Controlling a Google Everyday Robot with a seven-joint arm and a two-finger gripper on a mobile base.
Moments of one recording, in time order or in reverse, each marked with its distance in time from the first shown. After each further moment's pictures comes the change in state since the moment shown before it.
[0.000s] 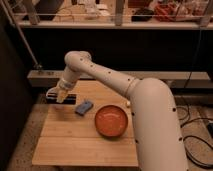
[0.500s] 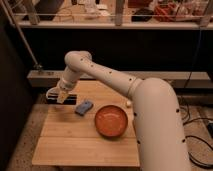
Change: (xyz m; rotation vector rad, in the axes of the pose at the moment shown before) arm 0.003 0.006 -0.004 0.002 0.010 -0.005
